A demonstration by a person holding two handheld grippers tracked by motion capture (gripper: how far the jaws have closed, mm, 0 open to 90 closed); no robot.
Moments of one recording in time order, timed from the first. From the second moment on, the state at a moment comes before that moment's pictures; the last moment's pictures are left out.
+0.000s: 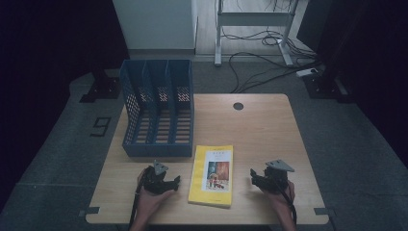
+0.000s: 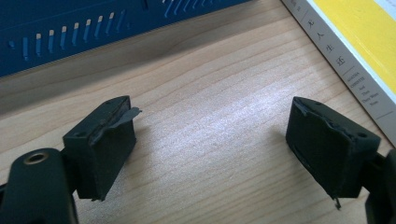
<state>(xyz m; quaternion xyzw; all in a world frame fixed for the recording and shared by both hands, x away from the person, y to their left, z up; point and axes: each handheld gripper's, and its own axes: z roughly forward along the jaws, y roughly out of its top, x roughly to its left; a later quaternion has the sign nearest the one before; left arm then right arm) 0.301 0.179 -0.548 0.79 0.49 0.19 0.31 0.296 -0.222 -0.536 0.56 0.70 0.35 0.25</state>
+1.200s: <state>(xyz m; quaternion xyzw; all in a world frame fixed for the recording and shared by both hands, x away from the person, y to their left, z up) 0.302 0.180 -0.547 0.78 0.50 0.20 0.31 0.285 -0.141 -0.525 0.48 0.74 0.42 0.20</state>
